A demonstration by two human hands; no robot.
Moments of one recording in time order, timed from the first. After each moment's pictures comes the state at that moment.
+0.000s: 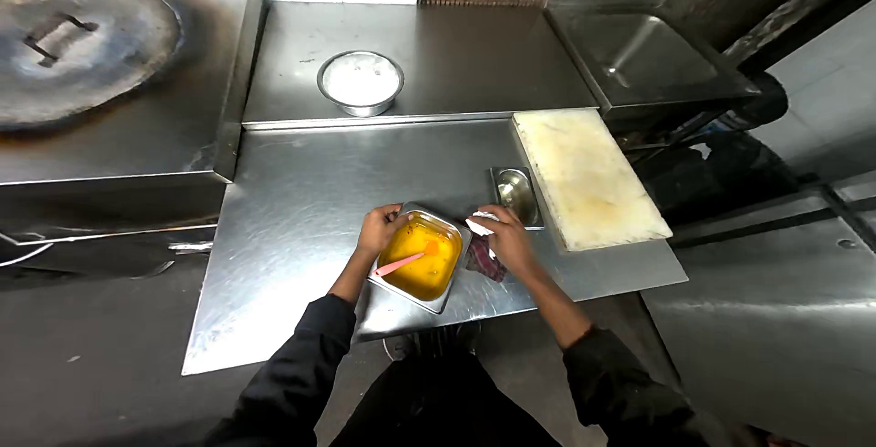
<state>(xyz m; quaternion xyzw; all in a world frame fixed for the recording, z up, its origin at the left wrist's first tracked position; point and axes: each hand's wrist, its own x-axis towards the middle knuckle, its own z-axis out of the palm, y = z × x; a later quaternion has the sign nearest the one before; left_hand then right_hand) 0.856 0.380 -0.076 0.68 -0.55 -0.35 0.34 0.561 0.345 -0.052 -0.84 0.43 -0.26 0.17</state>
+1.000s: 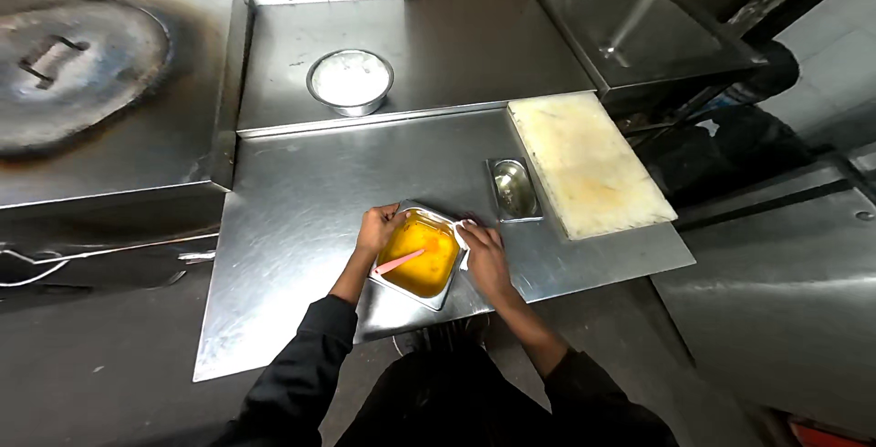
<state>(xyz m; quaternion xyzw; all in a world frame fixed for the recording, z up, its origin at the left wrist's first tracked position) 0.853 0.377 -0.073 0.68 -0.57 -0.33 0.32 0.598 0.402 -0.083 -0.80 0.51 -0.30 0.13</state>
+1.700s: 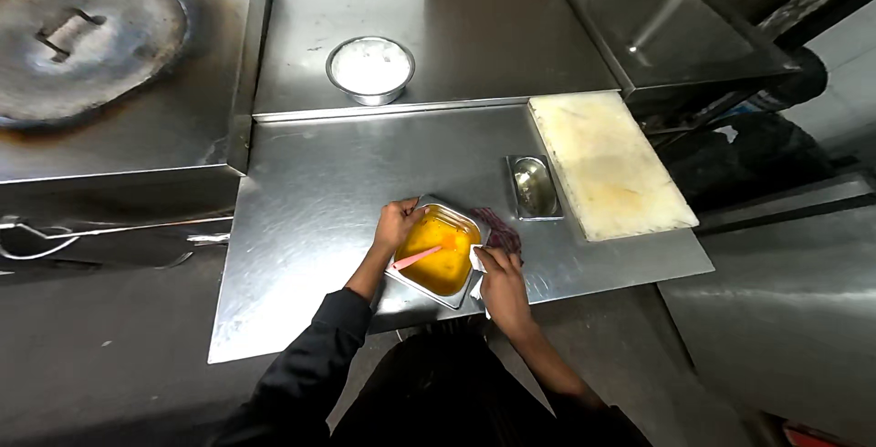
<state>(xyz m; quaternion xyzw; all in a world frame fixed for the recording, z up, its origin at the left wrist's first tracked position) 0.853 0.386 -0.068 0.69 -0.56 -0.34 0.32 0.610 0.458 -0.056 -0.78 0.56 -0.24 0.15</state>
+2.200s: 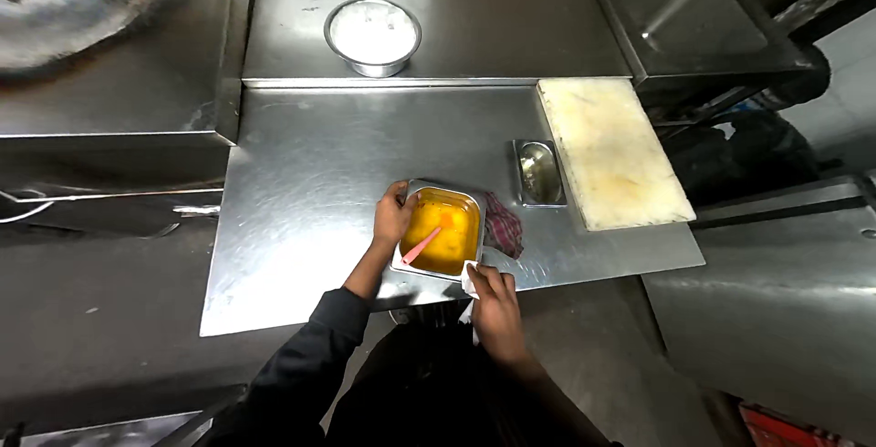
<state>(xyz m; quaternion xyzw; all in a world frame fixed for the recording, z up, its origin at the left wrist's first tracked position) 0.842 0.409 -0.071 0.74 -0.42 -0.39 0.36 0.614 0.518 -0.055 -0.80 0.56 -0.20 0.12</state>
